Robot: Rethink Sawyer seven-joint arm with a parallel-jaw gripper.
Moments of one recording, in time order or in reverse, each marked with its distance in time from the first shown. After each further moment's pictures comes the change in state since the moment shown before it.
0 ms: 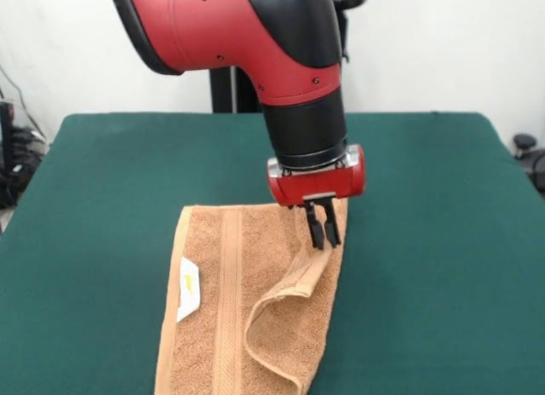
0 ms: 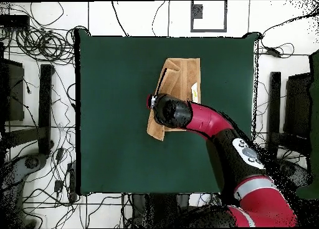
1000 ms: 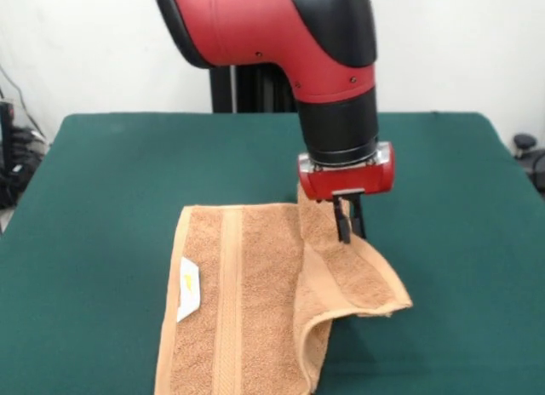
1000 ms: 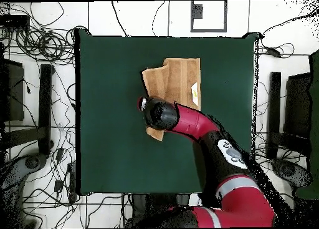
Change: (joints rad) arm 0.111 -0.008 -0.078 0.029 0.104 -0.031 0.000
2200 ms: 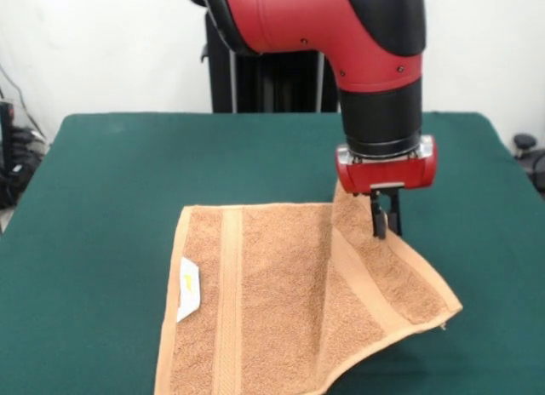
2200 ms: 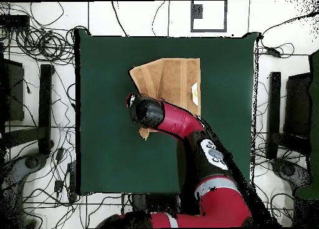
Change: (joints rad) arm 0.115 -0.018 -0.066 0.001 0.148 -0.008 0.001
